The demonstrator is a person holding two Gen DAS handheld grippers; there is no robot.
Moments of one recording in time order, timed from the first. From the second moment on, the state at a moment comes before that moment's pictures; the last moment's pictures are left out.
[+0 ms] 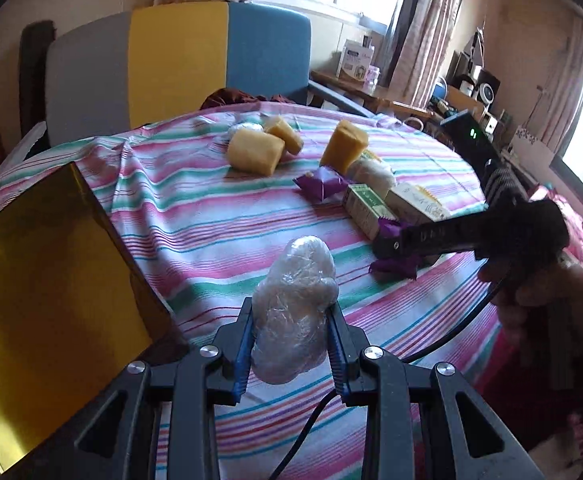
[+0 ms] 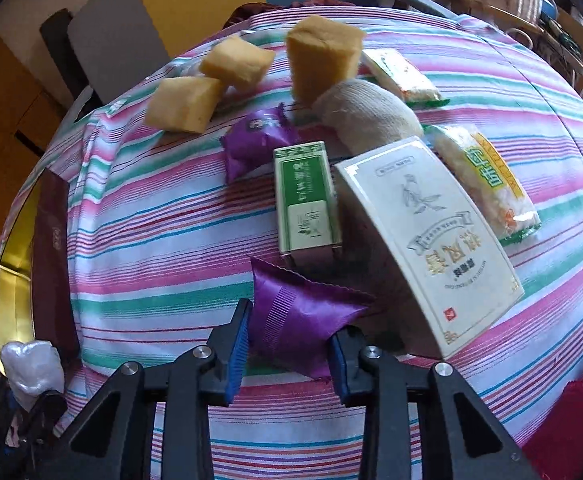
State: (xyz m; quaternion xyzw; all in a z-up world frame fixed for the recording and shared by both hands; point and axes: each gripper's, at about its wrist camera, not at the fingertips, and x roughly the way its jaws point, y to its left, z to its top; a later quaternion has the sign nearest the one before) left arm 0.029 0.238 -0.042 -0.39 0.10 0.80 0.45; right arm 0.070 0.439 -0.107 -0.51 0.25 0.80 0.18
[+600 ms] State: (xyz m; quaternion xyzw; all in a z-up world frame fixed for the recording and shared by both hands) left arm -0.134 0.072 -0.033 -0.45 -0.04 0.87 0.19; right arm 0.060 0.405 -0.097 -0.53 0.17 0.82 0.12
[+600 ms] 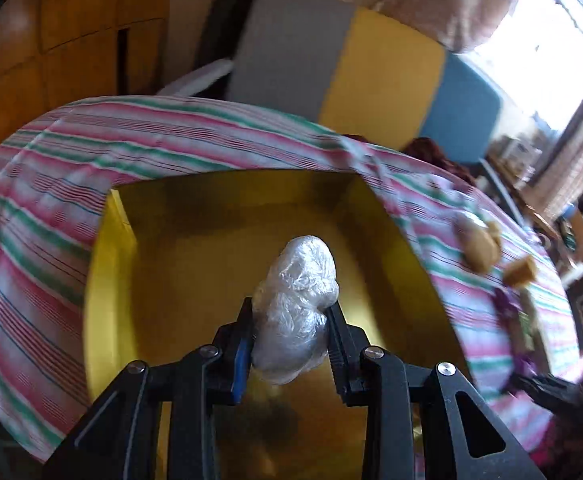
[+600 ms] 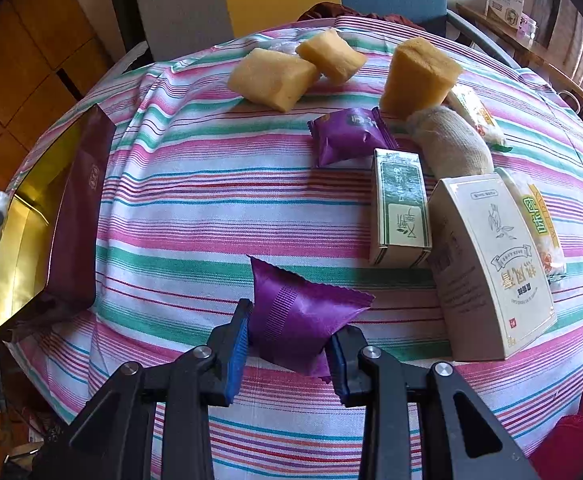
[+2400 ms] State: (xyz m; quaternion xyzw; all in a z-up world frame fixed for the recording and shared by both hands) left arm -0.069 -0.081 -0.036 -0.40 -0.04 0.92 -0.01; right arm -0.071 0.150 -0.056 -0.51 0.07 0.85 -0.15
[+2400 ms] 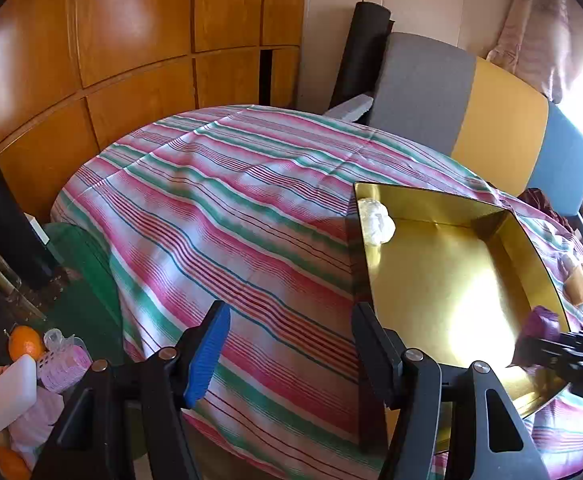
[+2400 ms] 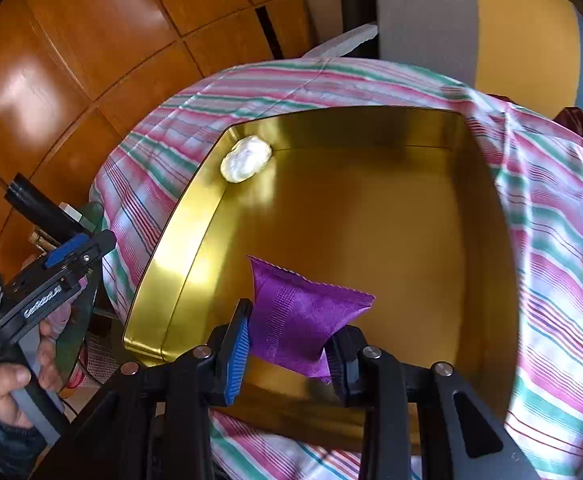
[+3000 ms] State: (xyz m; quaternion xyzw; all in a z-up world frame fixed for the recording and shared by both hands) left arm -0.073 -0.090 -0.049 -0.41 -0.05 0.91 -0.02; right arm -0.159 0.085 -0.079 -0.53 0.06 0.83 -0.17
